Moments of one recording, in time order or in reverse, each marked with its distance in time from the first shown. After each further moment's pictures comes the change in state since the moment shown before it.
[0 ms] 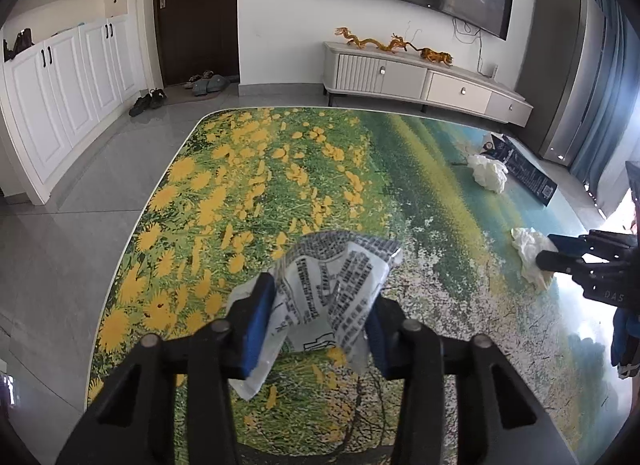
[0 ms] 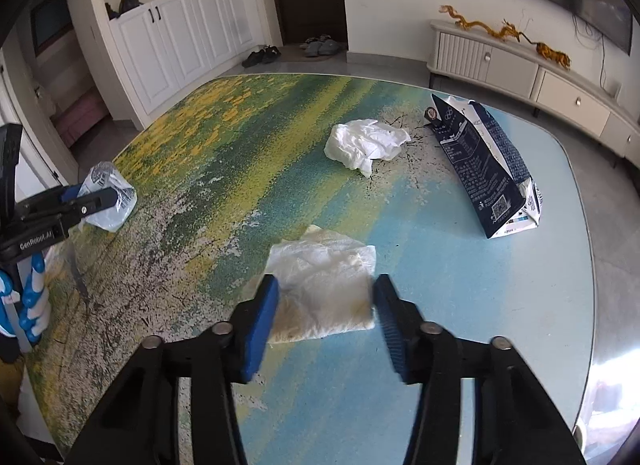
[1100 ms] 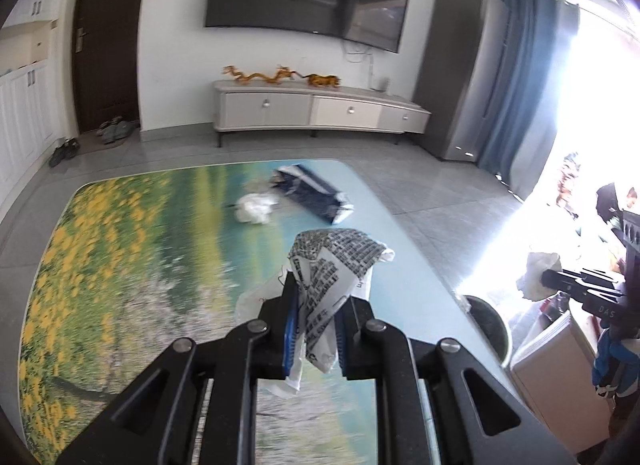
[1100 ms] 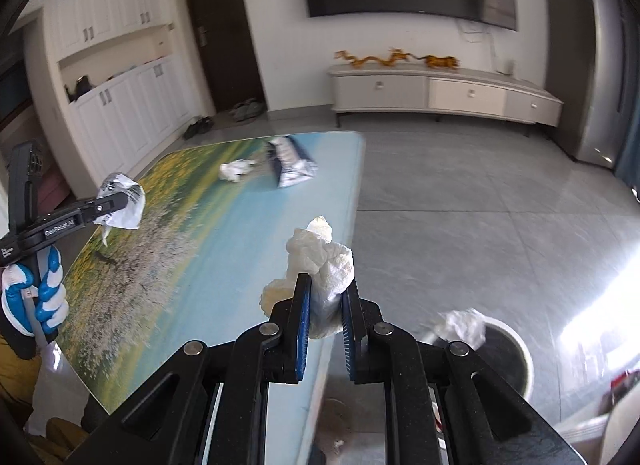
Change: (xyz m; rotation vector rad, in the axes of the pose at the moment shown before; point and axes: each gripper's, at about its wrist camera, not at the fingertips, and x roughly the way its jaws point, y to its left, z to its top) left arm -0.106 -0.194 0.000 0.152 -0.105 -0.321; right arm -0.234 -0.110 -0.165 0.291 -0.218 -0.173
